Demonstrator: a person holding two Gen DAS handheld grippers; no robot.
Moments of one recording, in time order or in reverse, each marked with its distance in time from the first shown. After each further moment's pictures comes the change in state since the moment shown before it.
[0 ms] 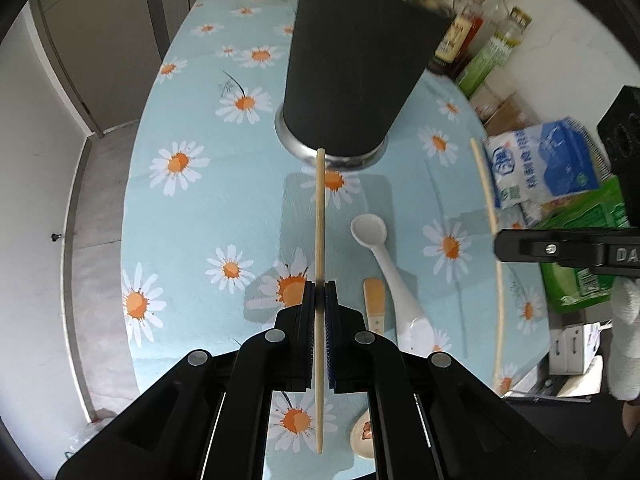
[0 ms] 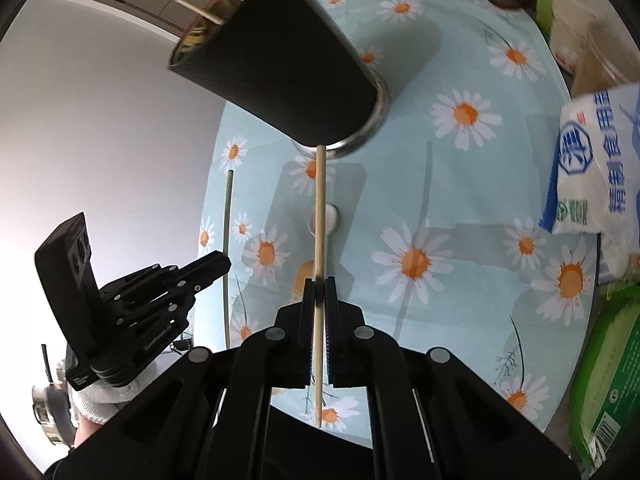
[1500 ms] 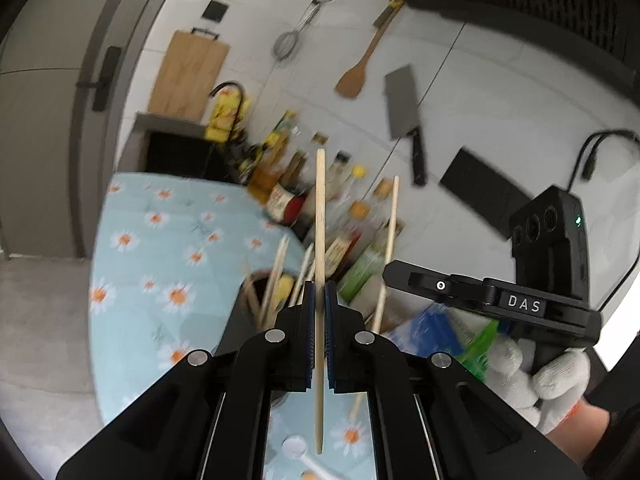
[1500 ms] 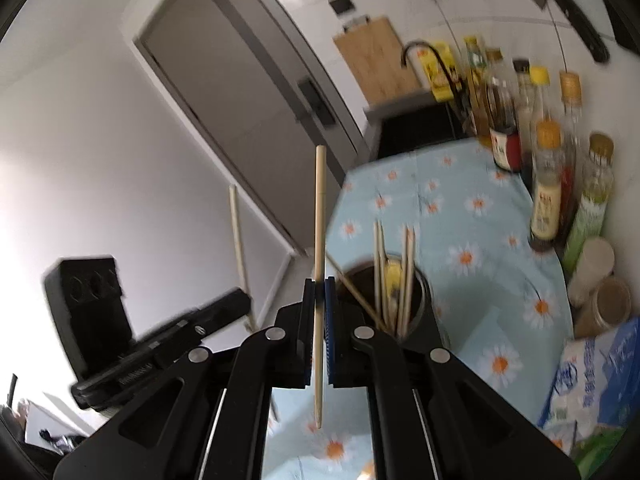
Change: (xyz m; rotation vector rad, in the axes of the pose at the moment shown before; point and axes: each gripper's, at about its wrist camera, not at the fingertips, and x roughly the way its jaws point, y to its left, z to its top) left arm -0.112 0.033 0.109 0.123 -0.589 -0.488; right arm -0.108 0.086 0.072 -0.166 -0.673 0.073
